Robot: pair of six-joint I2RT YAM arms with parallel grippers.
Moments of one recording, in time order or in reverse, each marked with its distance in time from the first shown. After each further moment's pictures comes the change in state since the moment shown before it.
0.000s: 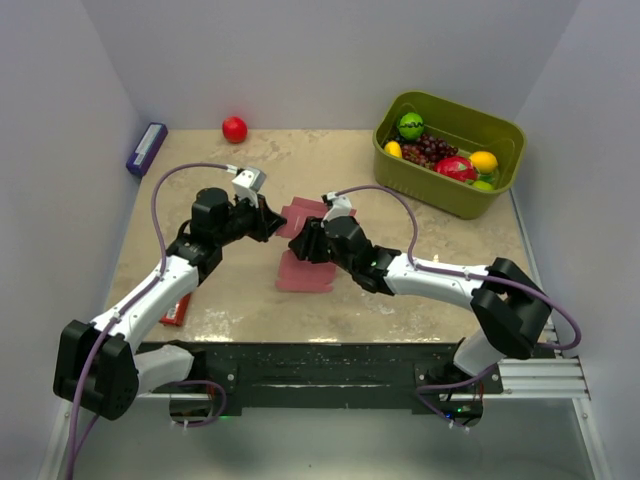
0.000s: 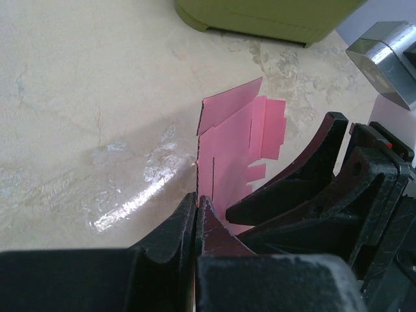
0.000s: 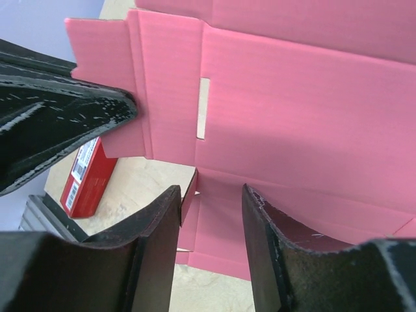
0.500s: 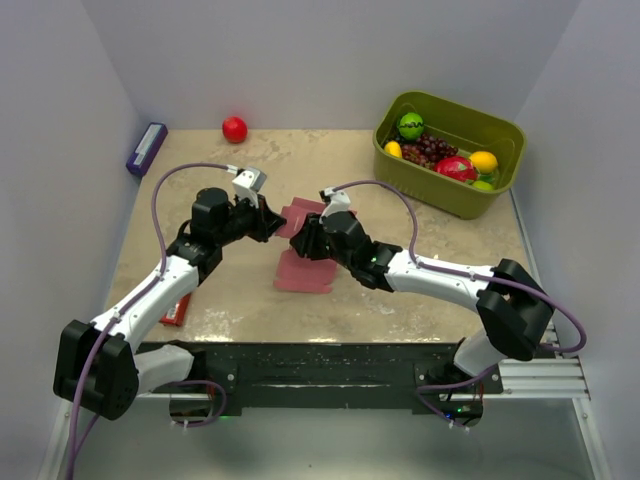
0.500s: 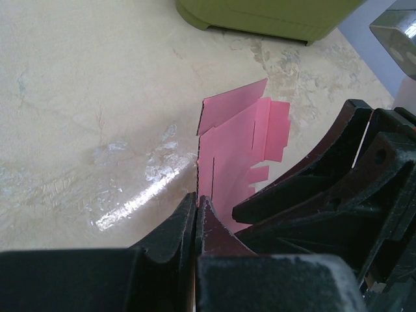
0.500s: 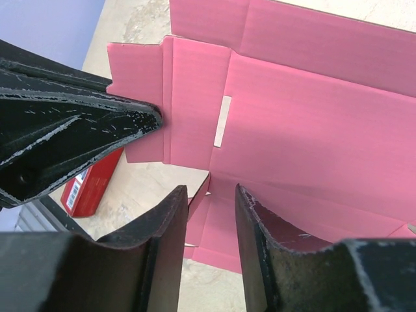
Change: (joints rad) left arm 0.000 0.002 0.000 -0.002 0.000 0.006; right arm 0.001 -0.012 0.064 -0.090 0.008 -0.030
